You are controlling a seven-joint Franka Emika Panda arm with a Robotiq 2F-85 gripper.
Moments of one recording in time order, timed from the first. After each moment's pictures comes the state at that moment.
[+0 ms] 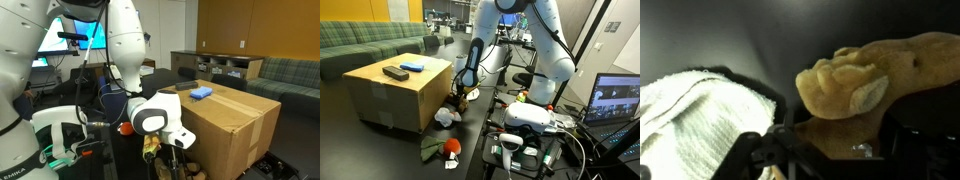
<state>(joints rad) 0.09 0.60 -0.22 -2.42 -0.09 3.01 0.32</state>
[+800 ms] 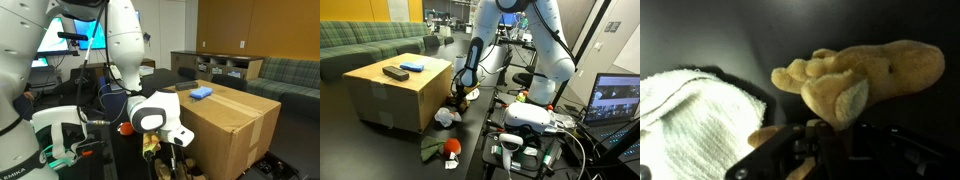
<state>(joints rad) 0.10 0.58 -0.20 -2.43 -0.05 3.01 0.26</state>
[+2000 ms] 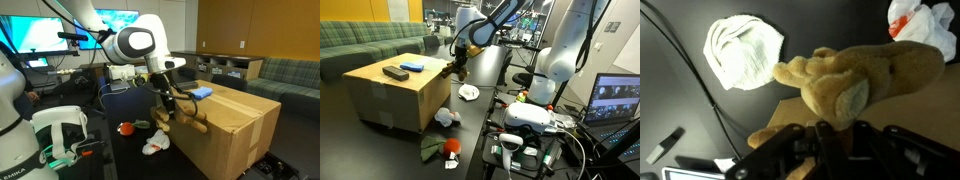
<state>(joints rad) 0.11 -0.13 -0.16 -2.56 -0.35 2.54 0.41</state>
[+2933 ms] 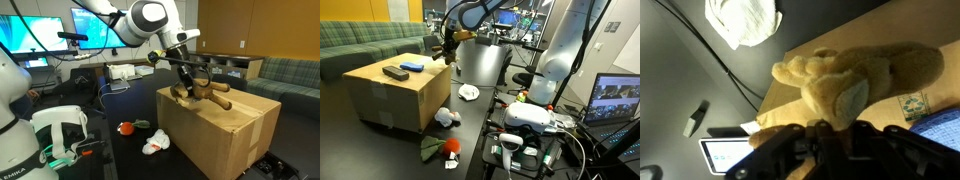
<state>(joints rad) -0.07 -0.09 0.03 -2.33 -0.35 2.46 0.58</state>
